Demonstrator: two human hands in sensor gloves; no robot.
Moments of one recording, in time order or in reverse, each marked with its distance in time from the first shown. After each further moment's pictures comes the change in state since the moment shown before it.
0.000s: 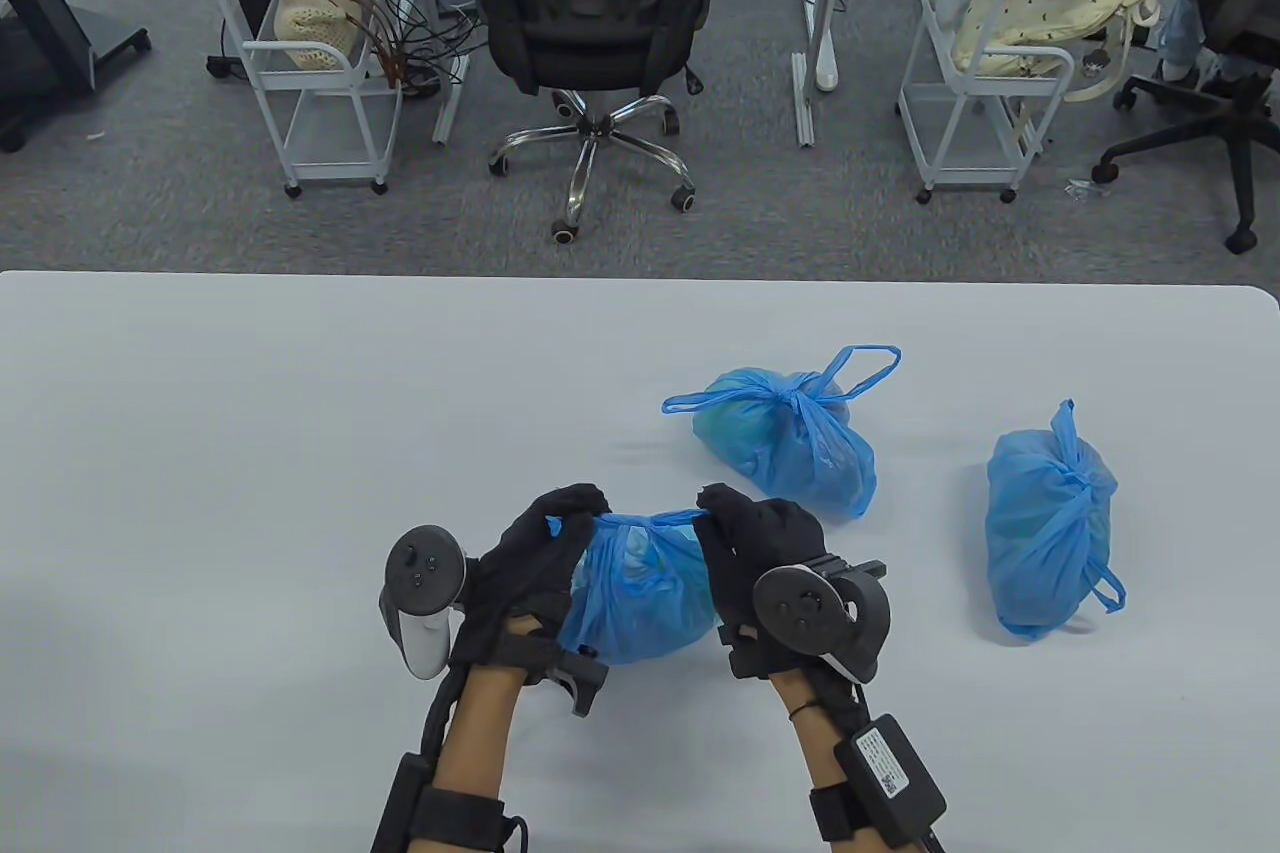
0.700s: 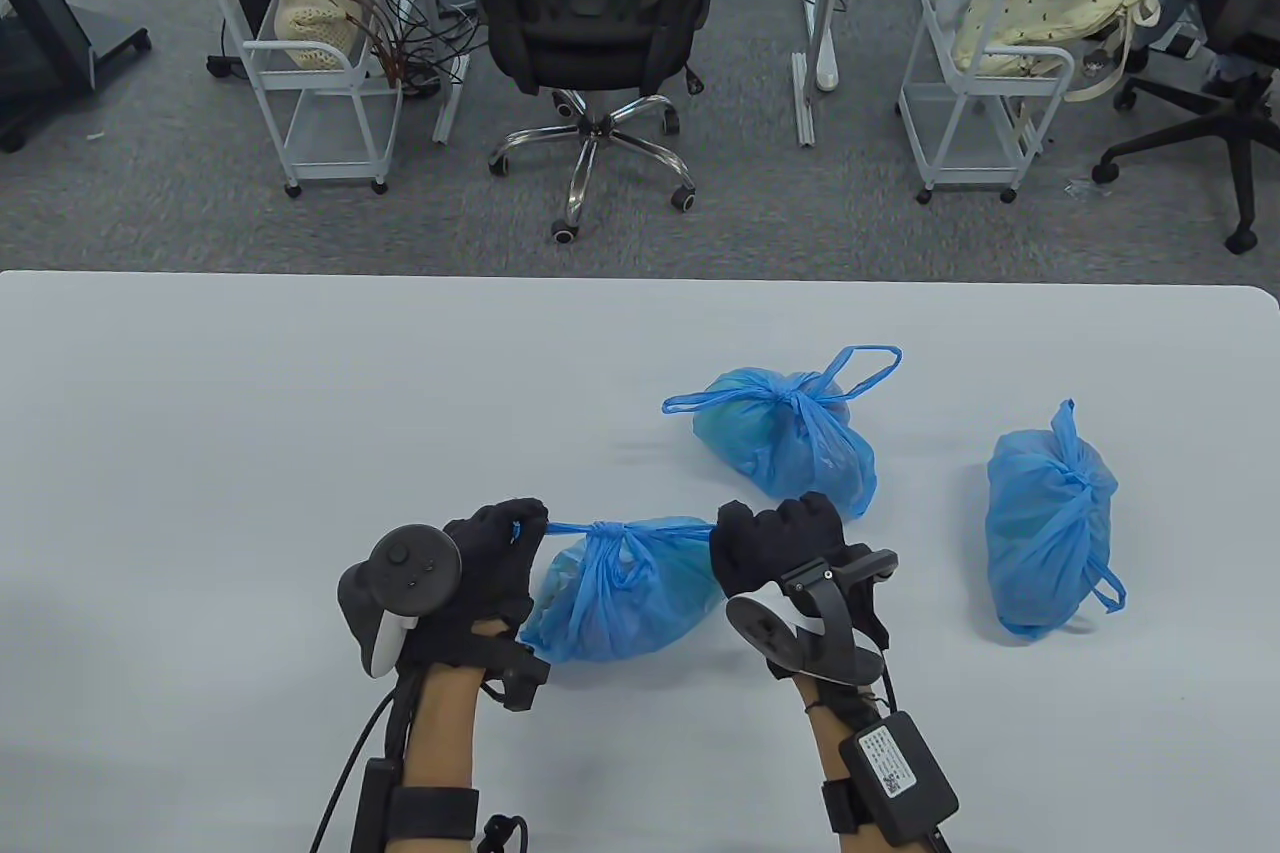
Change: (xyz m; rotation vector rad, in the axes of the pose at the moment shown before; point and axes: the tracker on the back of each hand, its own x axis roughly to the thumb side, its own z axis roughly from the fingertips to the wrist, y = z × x) left_hand -0.005 0.036 0.003 0.080 0.033 -0.547; right_hand -0.001 0.001 0.003 0.050 -0.279 0.394
